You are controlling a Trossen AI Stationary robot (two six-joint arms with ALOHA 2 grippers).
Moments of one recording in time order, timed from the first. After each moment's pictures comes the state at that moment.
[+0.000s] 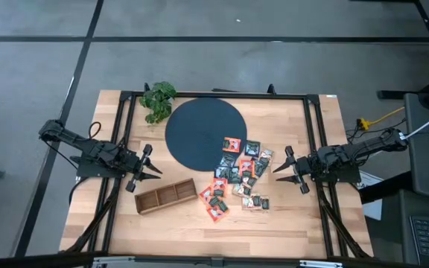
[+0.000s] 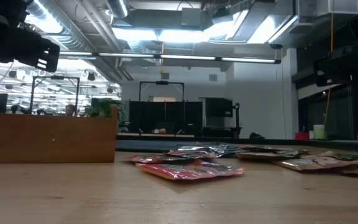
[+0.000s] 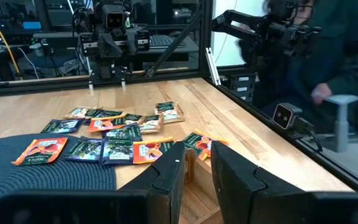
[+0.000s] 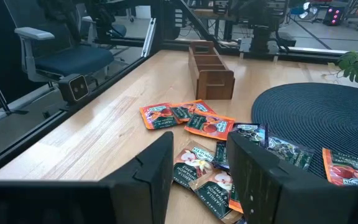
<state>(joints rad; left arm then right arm) -0.38 0.12 0.01 0.02 -0.10 -0.01 0.31 0.19 0.01 0.02 0.02 -0.01</state>
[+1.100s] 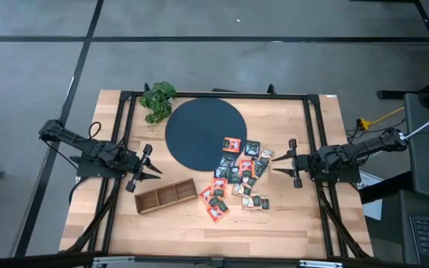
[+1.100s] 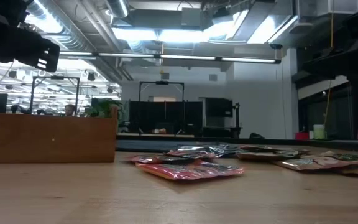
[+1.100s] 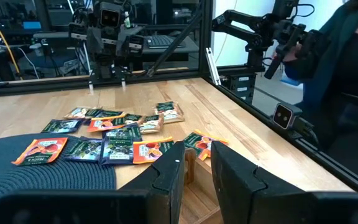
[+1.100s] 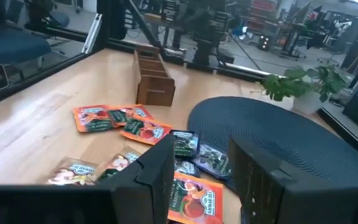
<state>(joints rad) -0.38 0.12 0.01 0.02 -0.10 -0.01 0.30 0.19 0.01 0.06 0.24 -0.18</state>
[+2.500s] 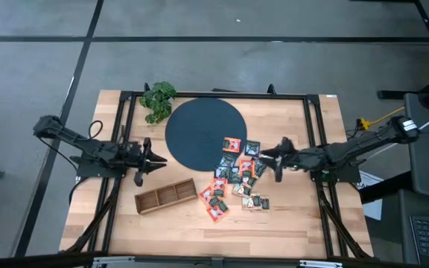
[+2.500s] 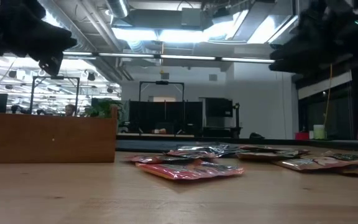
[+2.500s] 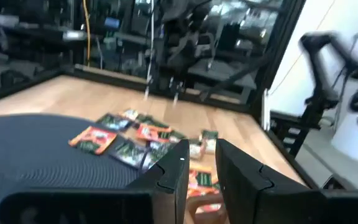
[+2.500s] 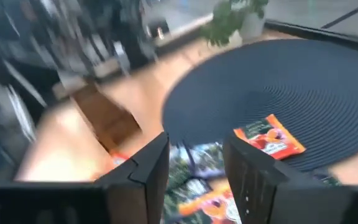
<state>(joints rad) -0.38 0.30 0.04 0.23 -0.37 -0.26 0.30 0.84 0.32 0.17 0.50 0.48</state>
